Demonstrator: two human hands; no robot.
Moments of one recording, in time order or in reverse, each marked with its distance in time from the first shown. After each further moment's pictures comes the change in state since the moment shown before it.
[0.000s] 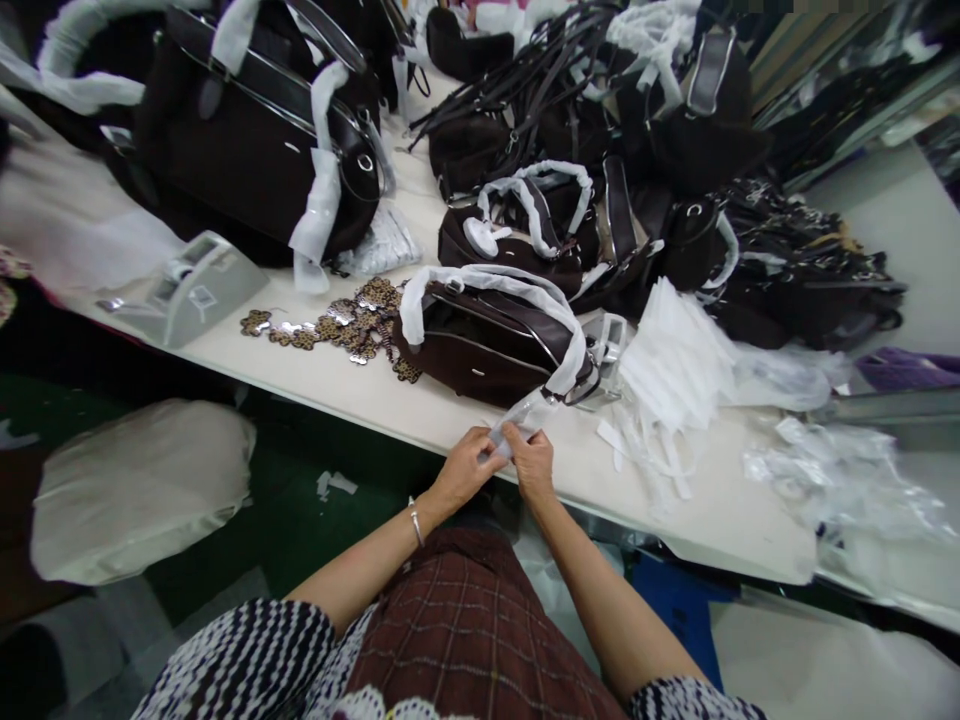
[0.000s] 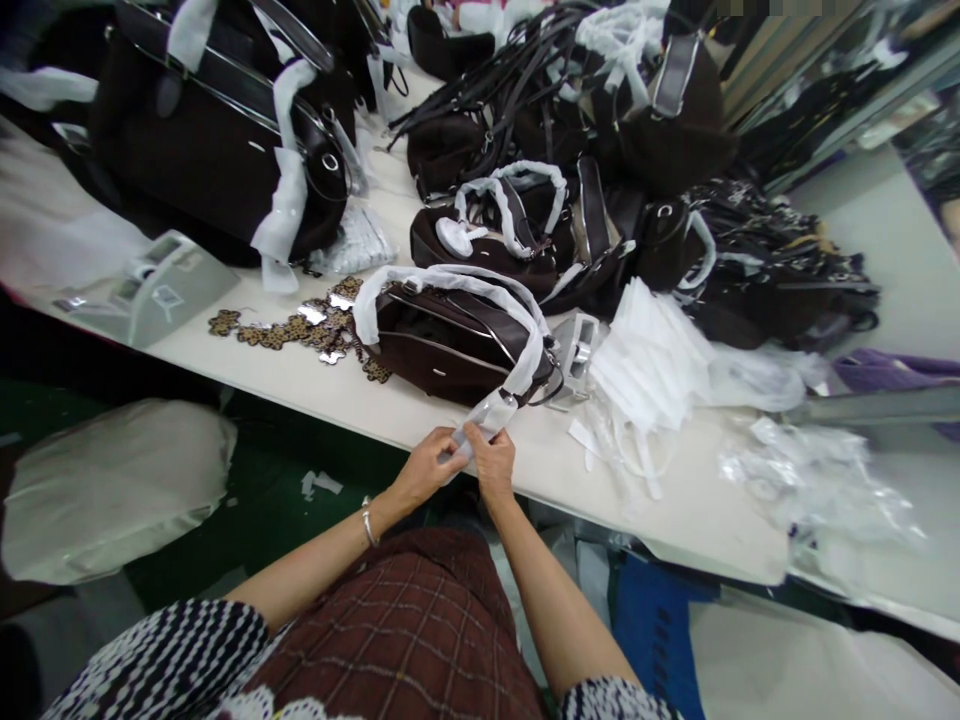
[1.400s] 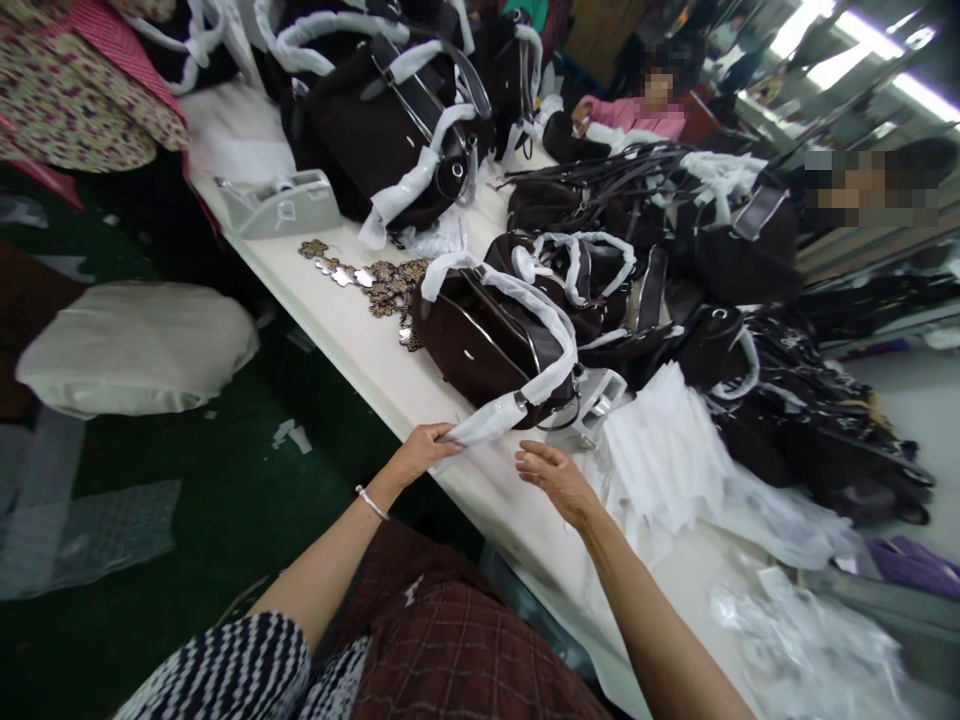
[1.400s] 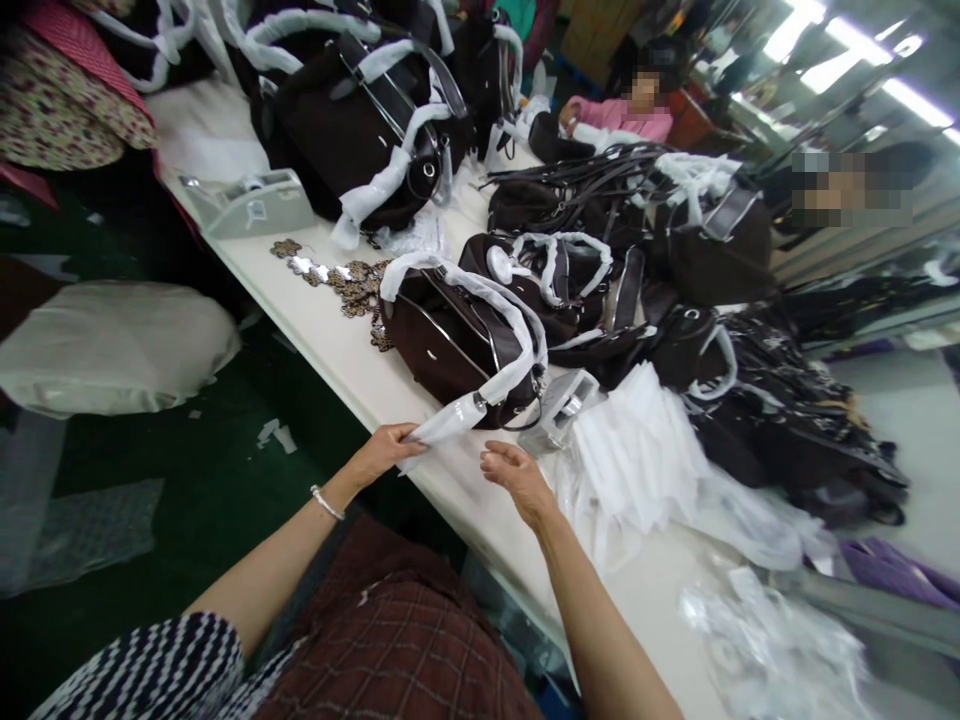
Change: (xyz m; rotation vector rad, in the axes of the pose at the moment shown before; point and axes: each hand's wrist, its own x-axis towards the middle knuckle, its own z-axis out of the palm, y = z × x) left_hand -0.006 -0.028 0.059 -0.499 0.282 -0.232; right_hand 0.075 -0.048 -0.131 -0.182 -0.726 0.174
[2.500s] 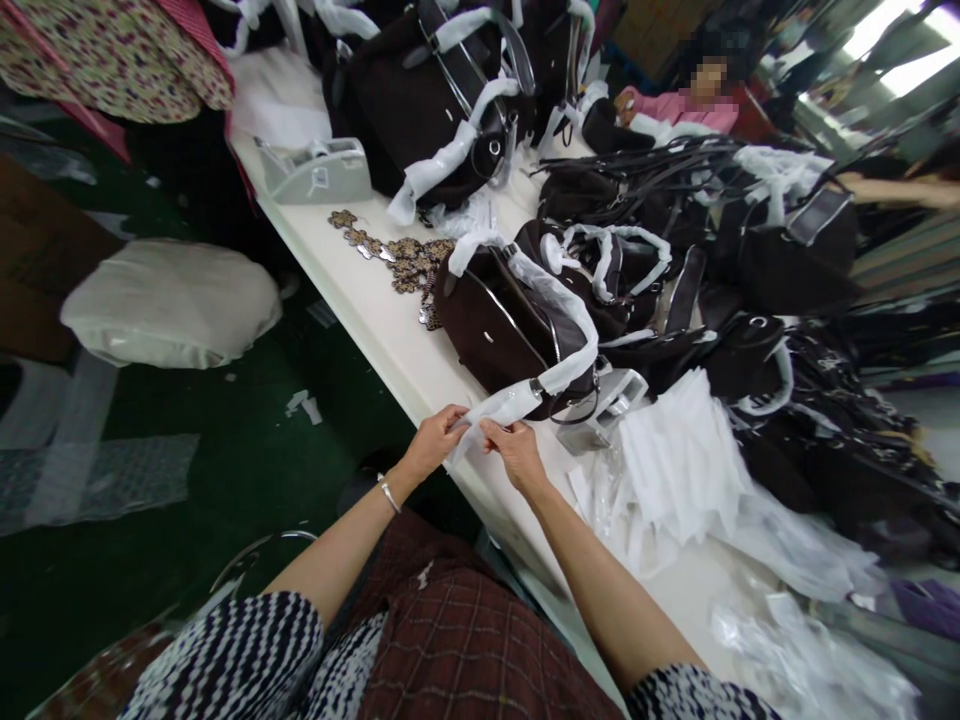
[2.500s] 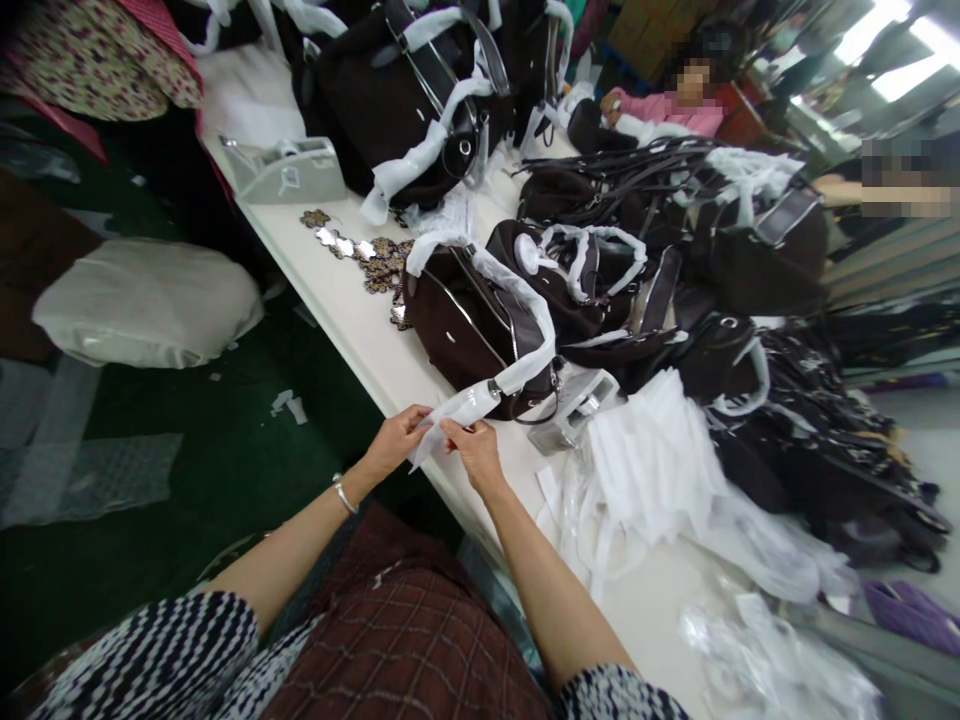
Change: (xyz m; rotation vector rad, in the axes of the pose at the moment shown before) left_hand -0.011 -0.022 0.018 0.193 0.256 0.203; right_hand 0.031 0.017 0.086 -0.021 -0.008 -0.176
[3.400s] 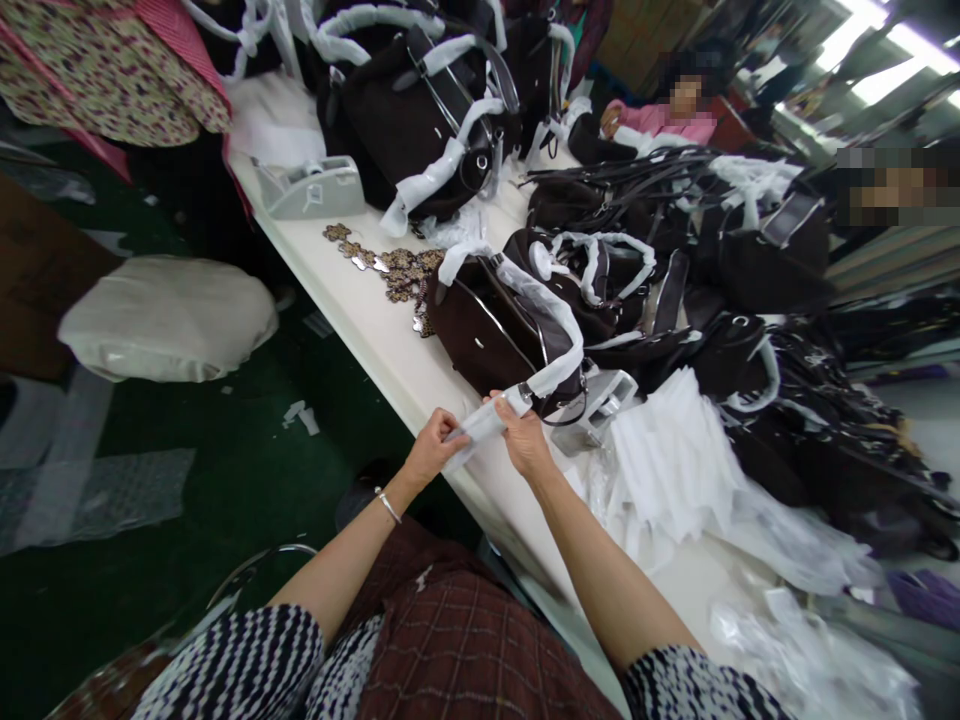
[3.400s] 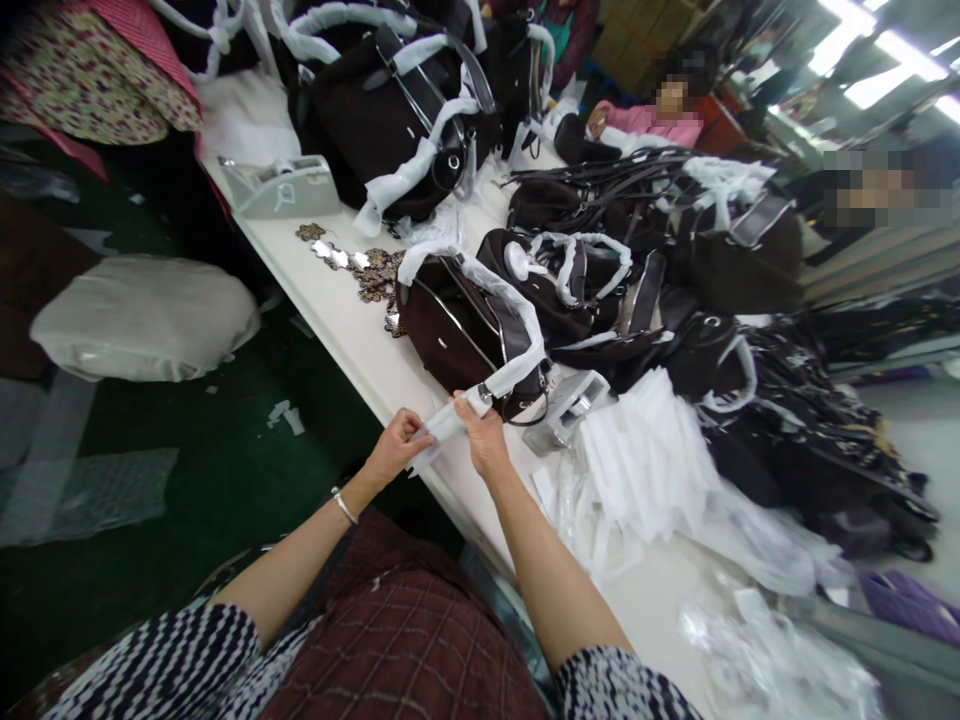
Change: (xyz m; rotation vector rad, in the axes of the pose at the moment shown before) left_hand -0.005 -0.008 0.011 -0.167 0.069 -0.031; right_hand 0.013 -0.023 -0.007 0.190 -0.015 -0.064
